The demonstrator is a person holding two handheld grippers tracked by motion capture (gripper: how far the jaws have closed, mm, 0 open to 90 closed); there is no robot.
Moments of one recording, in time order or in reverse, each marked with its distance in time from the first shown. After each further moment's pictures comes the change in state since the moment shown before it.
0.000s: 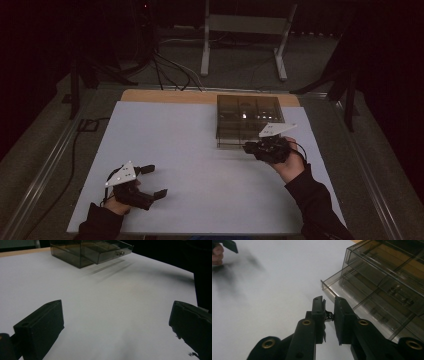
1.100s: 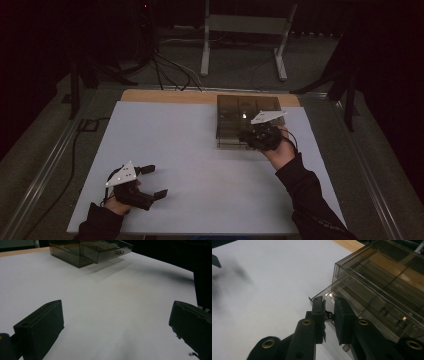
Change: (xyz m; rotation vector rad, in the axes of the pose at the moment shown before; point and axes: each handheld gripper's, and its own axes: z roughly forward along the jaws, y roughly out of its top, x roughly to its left) left arm 0.000 0.000 0.001 0.005 -0.002 0.004; right arm -0.015 0.027 0.023 0.000 -0.028 0.026
